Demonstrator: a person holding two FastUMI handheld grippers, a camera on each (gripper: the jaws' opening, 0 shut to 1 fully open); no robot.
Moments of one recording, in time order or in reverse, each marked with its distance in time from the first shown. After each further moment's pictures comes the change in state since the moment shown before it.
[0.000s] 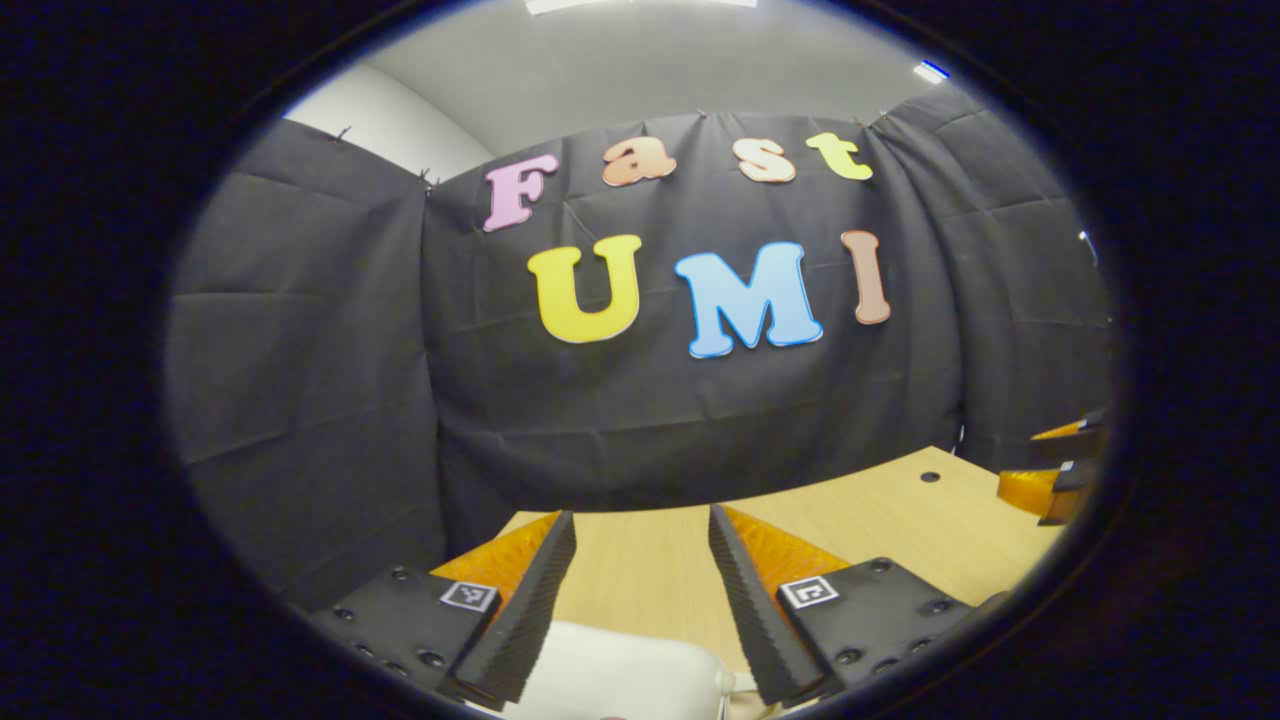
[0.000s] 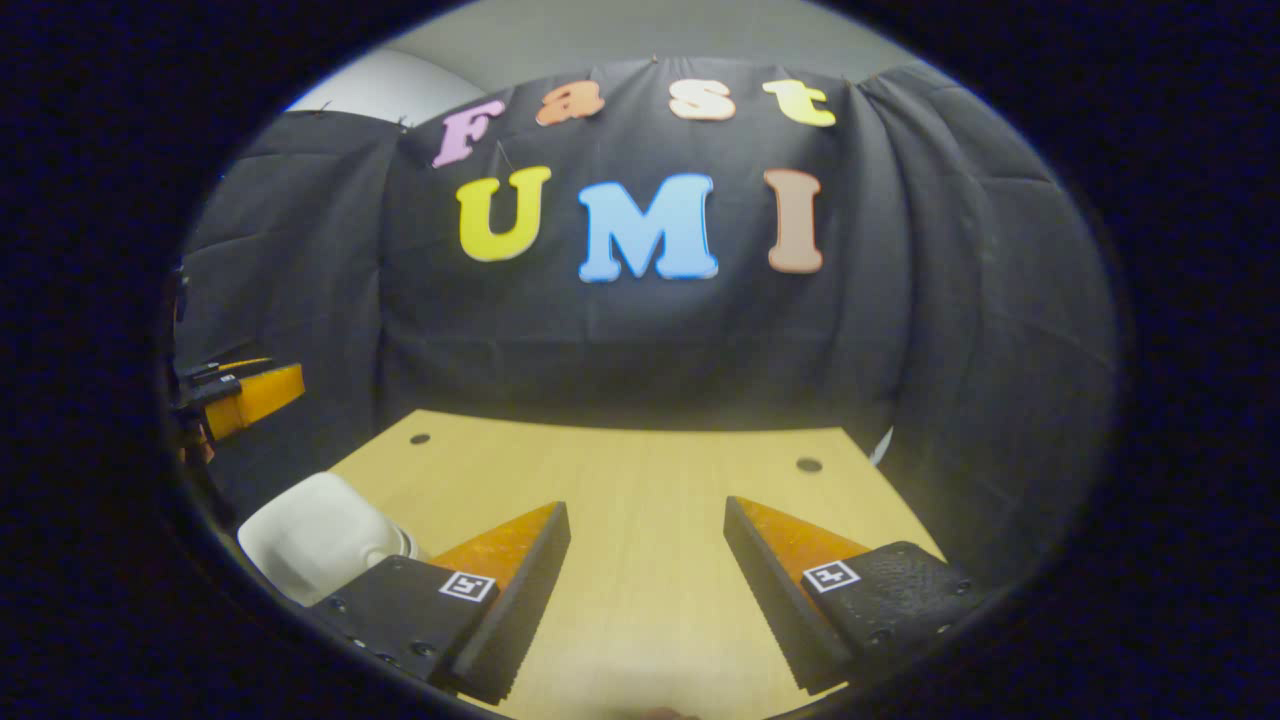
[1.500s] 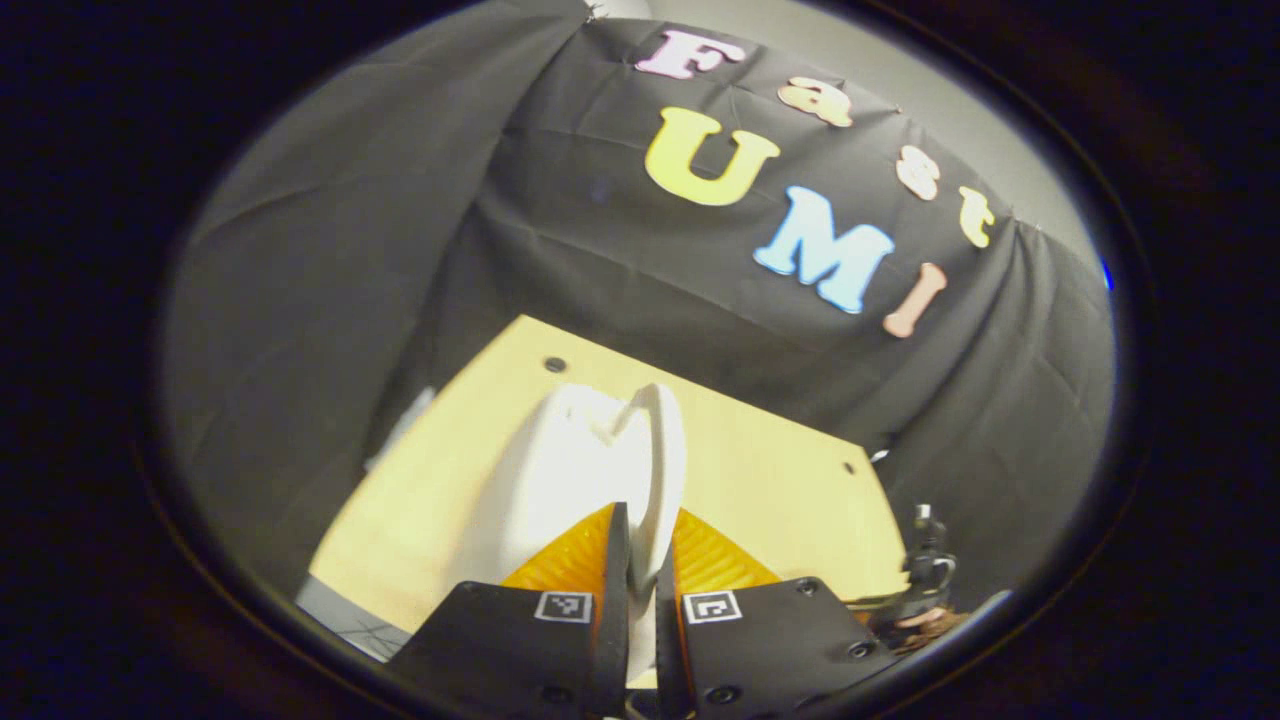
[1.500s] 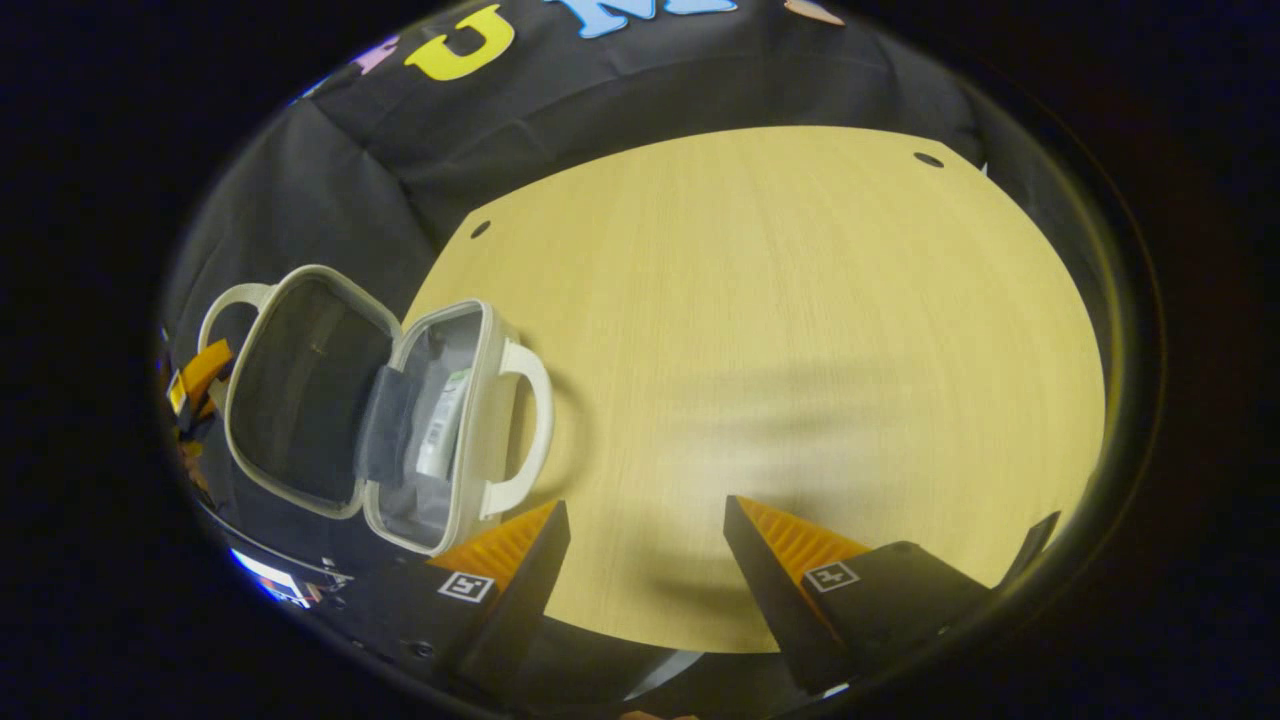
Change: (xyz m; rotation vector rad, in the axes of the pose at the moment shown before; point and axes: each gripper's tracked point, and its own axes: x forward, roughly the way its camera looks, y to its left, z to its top) left arm -0.087 0.105 -0.019 -0.598 0.528 -0.178; right arm -0.090 0.133 -0.244 0.344 0.954 0.292
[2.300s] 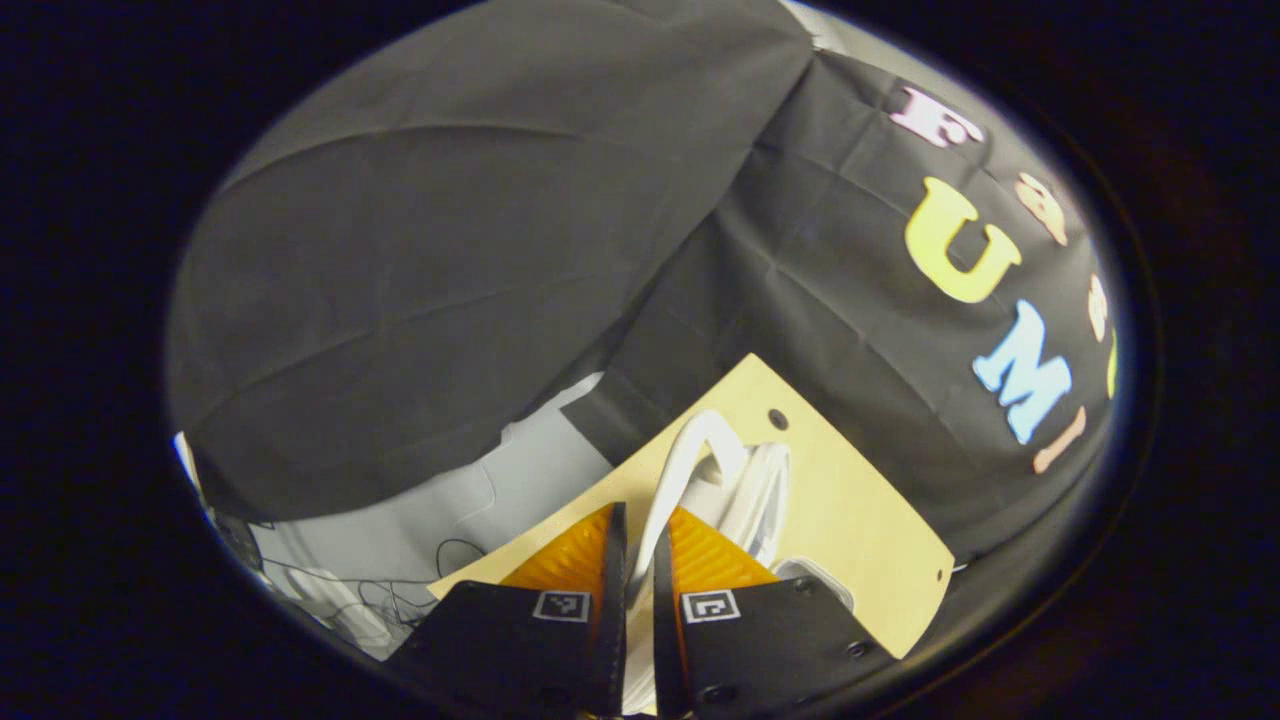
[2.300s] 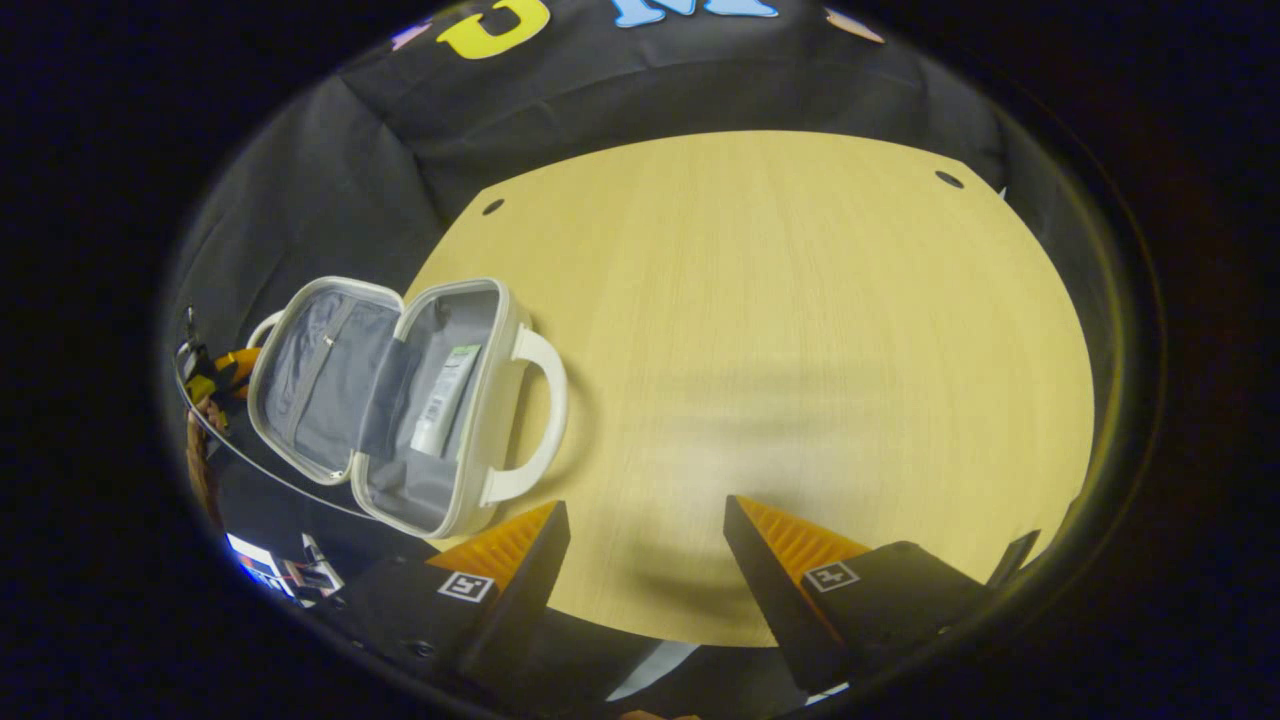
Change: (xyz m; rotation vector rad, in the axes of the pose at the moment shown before) left arm -0.060 0.291 0.074 -0.270 -0.136 0.481; right arm 0.000 0.013 -0.006 -0.097 0.036 -0.011
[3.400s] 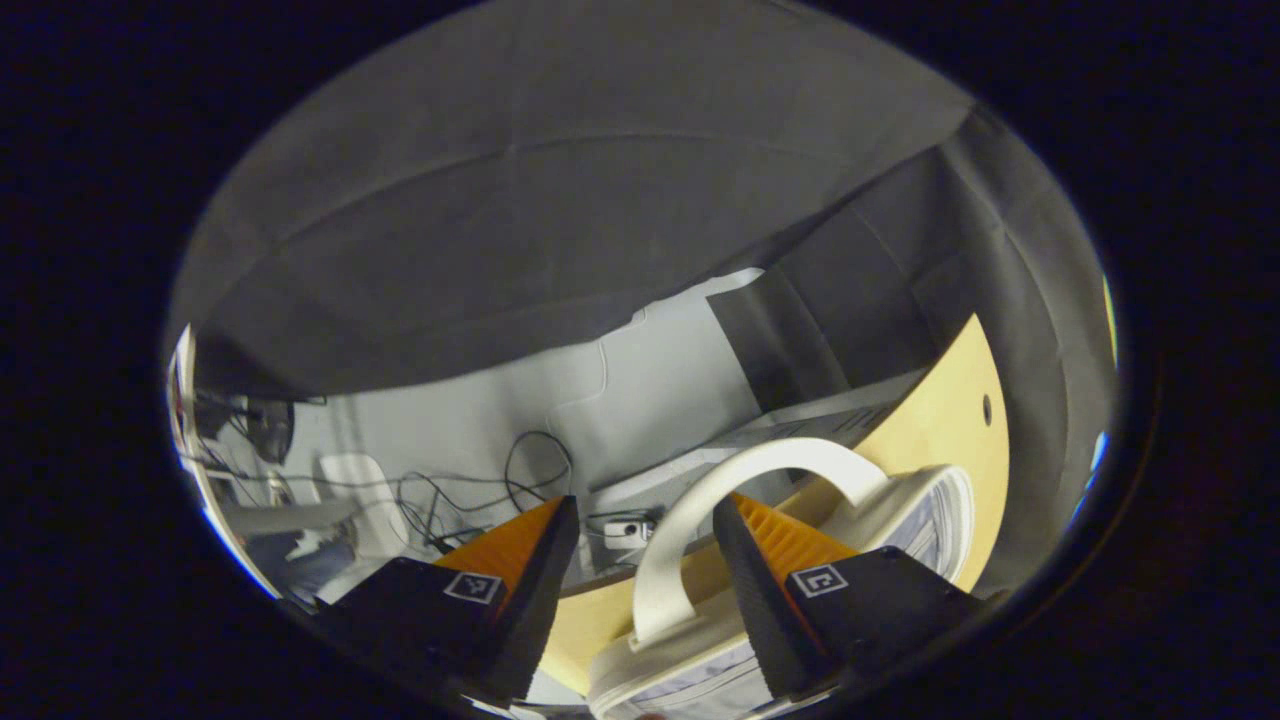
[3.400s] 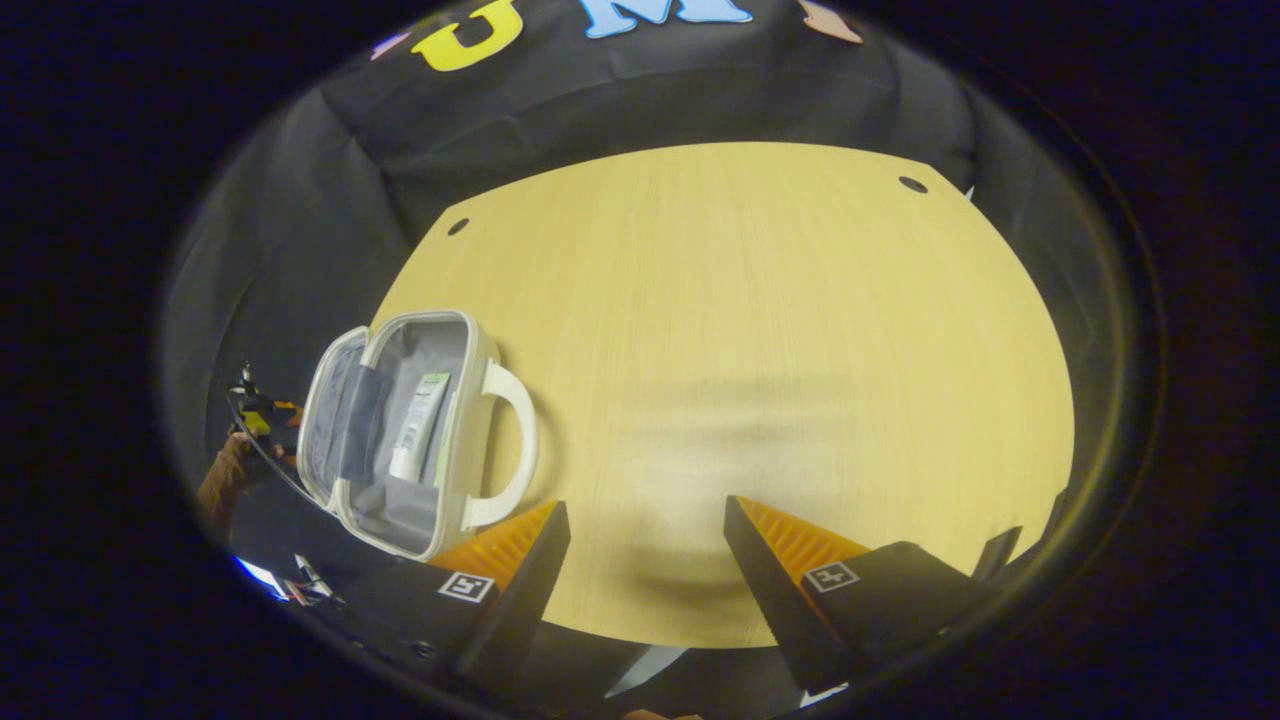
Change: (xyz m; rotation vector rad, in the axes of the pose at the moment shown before) left arm 0.156 0.212 -0.107 -0.394 0.373 0.387; right arm -0.010 -0.022 0.016 0.042 -0.022 -0.118
